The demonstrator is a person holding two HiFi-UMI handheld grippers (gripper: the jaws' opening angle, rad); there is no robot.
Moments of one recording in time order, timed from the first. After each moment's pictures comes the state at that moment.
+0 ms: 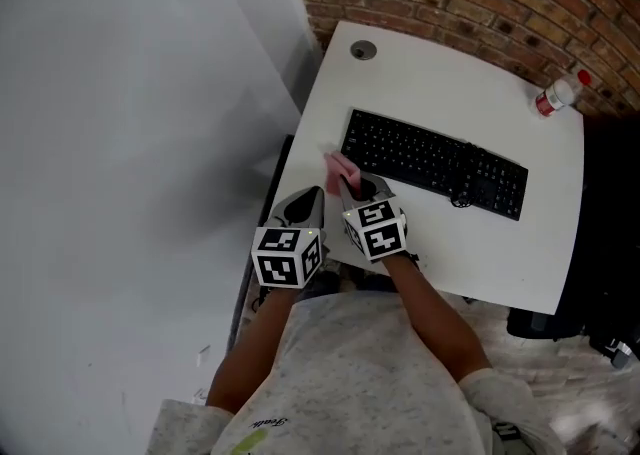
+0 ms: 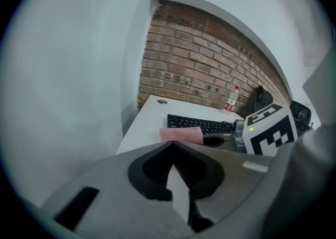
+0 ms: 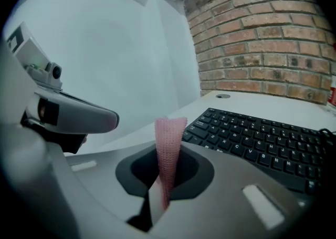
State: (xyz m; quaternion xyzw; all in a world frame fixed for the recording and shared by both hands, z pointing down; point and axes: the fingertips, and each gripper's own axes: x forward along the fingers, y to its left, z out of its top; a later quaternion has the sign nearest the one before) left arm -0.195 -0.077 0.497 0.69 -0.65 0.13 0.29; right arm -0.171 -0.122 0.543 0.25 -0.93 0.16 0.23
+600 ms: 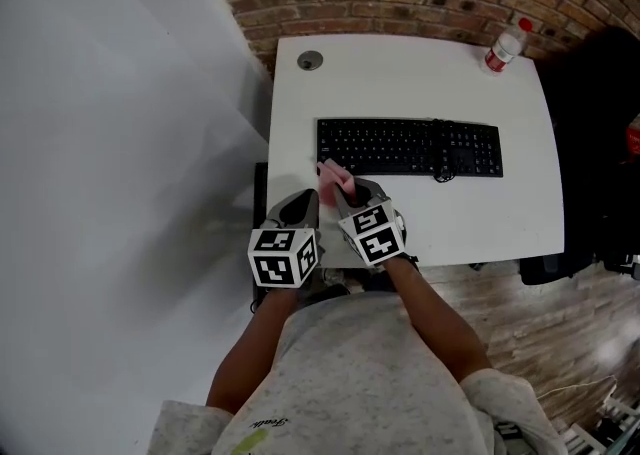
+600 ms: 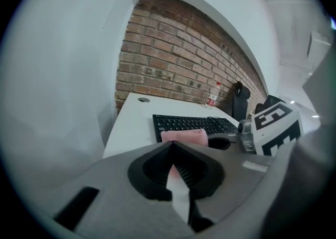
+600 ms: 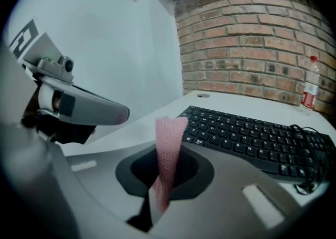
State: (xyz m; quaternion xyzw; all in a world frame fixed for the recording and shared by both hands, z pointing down) left arm -0.188 -0.102 0.500 0.77 -0.54 0.15 0.29; right arm -0.149 -0.126 0.543 0.35 -0.89 0.16 0.25
